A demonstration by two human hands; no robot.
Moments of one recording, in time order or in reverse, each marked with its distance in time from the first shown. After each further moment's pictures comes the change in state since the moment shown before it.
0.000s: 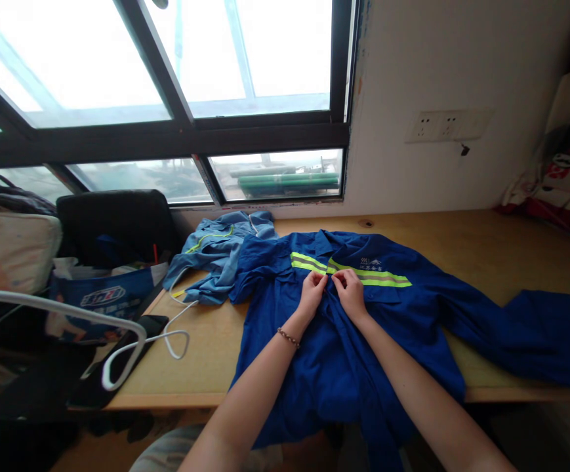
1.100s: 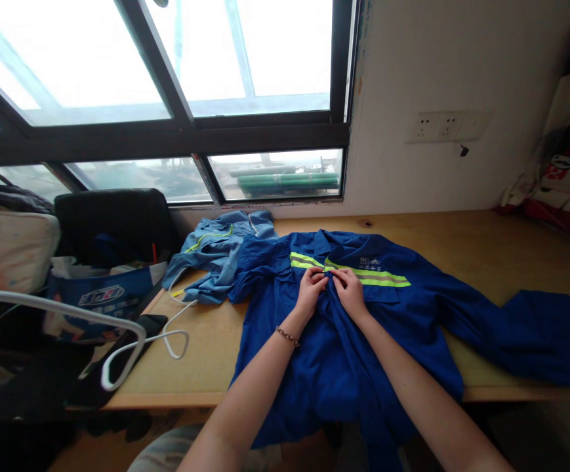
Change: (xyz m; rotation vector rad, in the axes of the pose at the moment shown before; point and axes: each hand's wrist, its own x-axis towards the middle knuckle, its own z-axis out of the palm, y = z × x) left_hand 0.000 -0.002 -0.006 -0.236 -0.150 -0.049; right_hand 0.001 0.005 0.000 0.072 -0.046 0.008
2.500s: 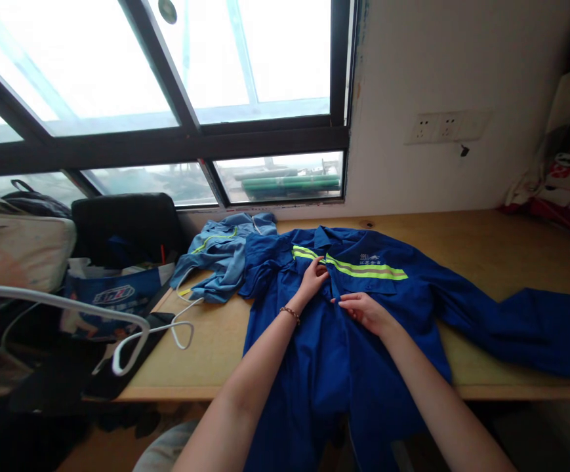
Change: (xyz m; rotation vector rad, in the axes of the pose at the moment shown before) left_hand 0.036 -0.001 -0.011 0.397 -0.130 0.159; right_hand -0.026 -0.021 -0.051 0.763 -0.566 0.818
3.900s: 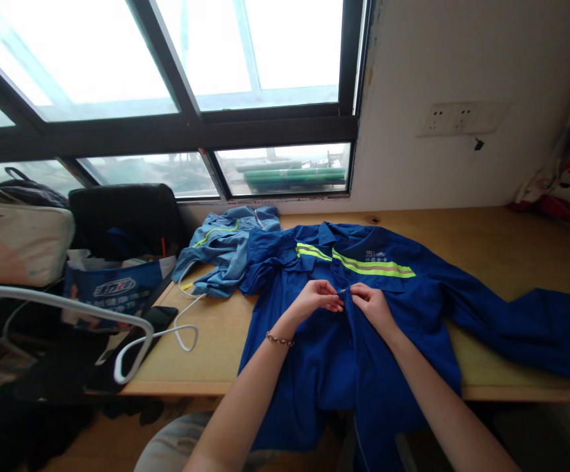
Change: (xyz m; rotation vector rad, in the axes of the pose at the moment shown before) left_hand -0.069 0.061 -0.005 -0.226 -0.298 -0.430; right_hand 0.003 0.003 0.011 -0.536 0.285 -0.536
